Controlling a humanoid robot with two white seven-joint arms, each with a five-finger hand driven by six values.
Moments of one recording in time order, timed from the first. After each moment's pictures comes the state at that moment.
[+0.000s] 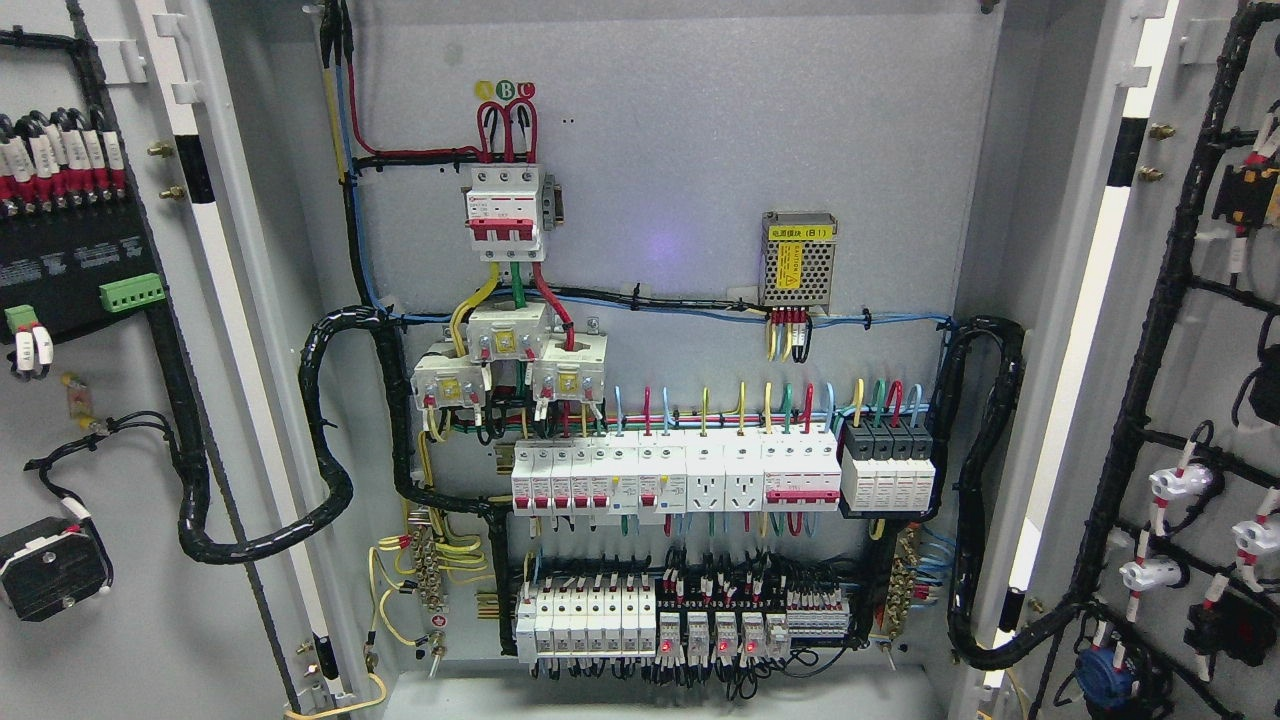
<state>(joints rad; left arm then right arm) 0.43 0.28 -0.23 -1.07 0.51 -0.52 -0.06 0.43 -0.09 0.16 -1.03 -0.34 -0.74 0.16</state>
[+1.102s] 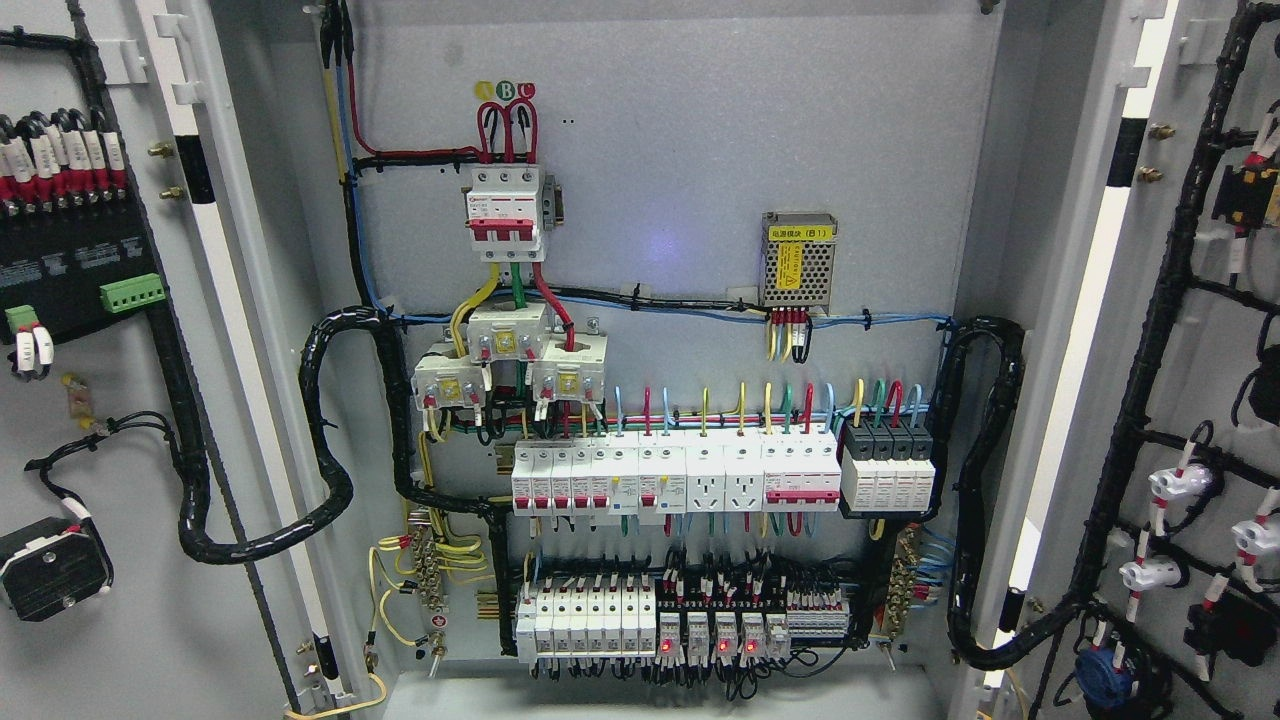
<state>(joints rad) 0.28 0.12 -0.28 -0.38 0.40 -0.46 -0.10 0.17 0.02 0.17 -0.24 -0.16 -0.40 0.16</state>
